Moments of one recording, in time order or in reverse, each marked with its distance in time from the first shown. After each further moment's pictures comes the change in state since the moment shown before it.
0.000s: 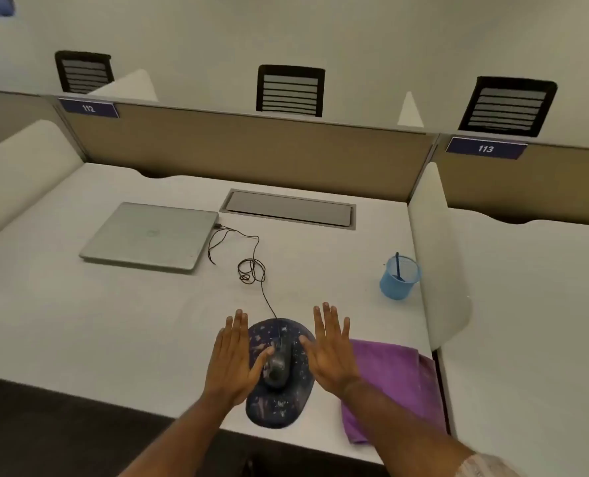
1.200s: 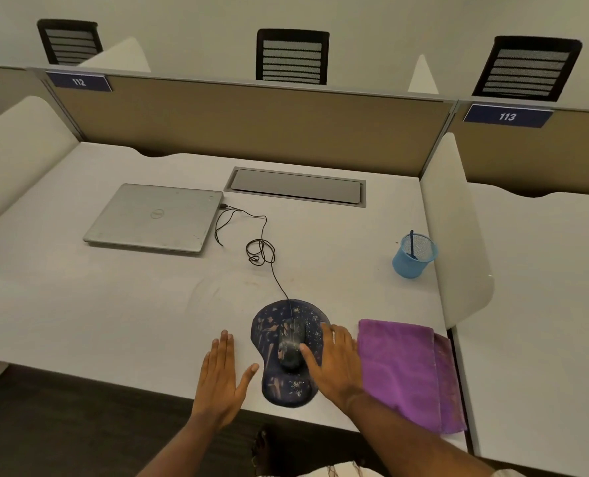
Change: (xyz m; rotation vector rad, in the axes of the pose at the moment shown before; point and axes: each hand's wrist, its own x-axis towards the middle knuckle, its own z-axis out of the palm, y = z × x) left_hand -0.058 -0.065 0.029 -0.045 -0.208 -0.129; right_hand -0.034 -0.027 0.040 0.178 0.031 0.204
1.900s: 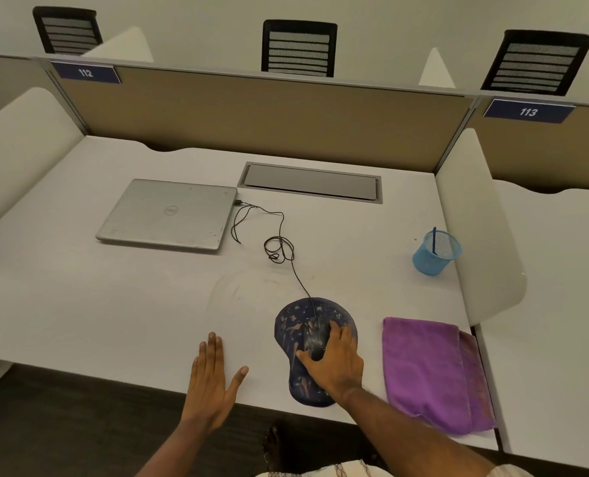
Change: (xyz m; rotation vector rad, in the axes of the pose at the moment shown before) left_hand -0.005 -0.071 -0.024 -0.004 -0.055 -0.051; right_hand 0.007 -0.064 0.025 0.040 -0.076 0.222
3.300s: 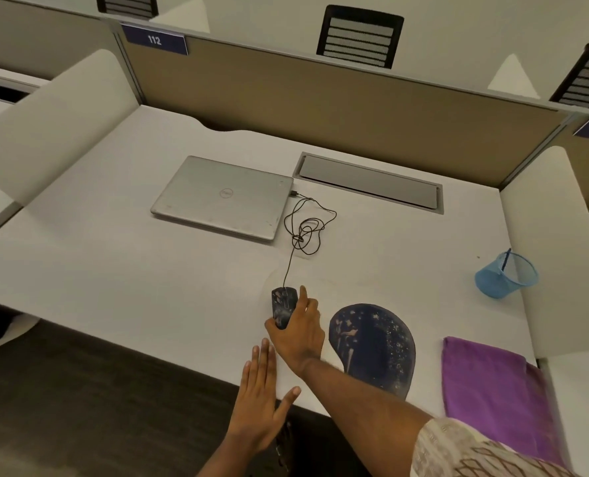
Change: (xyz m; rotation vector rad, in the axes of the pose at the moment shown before) left_hand -0.023 -0.014 0.003 -0.052 -0.057 0.051; right_hand 0.015 -0.188 0.071 0.145 0.092 -0.155
